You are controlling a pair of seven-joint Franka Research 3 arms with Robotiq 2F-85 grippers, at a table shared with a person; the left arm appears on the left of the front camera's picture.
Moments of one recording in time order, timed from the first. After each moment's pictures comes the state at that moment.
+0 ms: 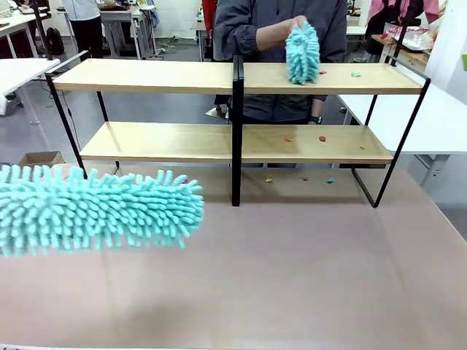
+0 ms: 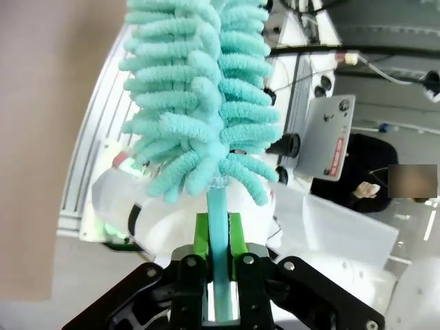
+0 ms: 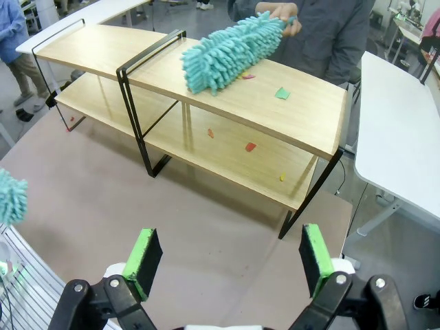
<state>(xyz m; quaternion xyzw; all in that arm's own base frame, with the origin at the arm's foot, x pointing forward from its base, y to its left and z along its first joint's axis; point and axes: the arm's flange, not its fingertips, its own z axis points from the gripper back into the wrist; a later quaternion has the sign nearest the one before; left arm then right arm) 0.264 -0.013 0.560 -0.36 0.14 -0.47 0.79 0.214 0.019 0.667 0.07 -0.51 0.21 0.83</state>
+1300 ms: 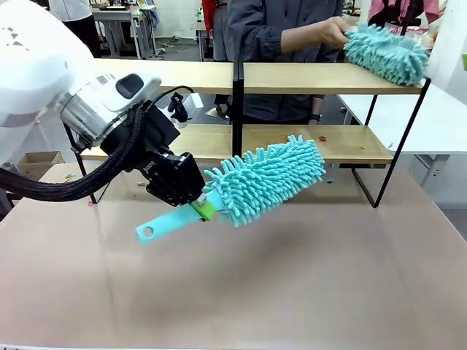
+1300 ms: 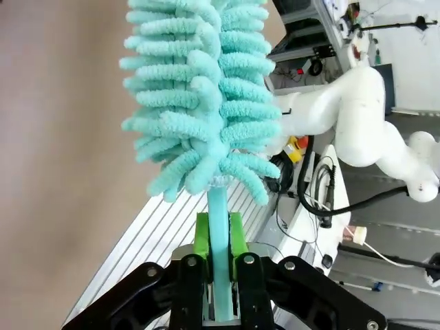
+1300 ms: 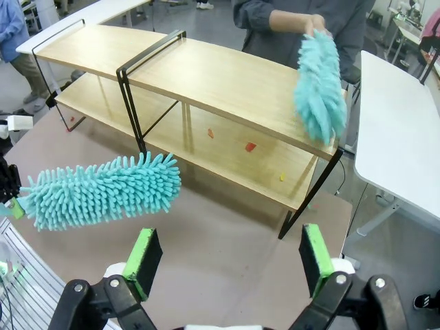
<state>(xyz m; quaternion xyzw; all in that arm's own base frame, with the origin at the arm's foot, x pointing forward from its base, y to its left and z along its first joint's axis) 0.294 -0.266 0.506 -0.38 -0.02 -0.29 0.88 0.214 0.019 0.667 0.07 -0.51 0.21 0.83</state>
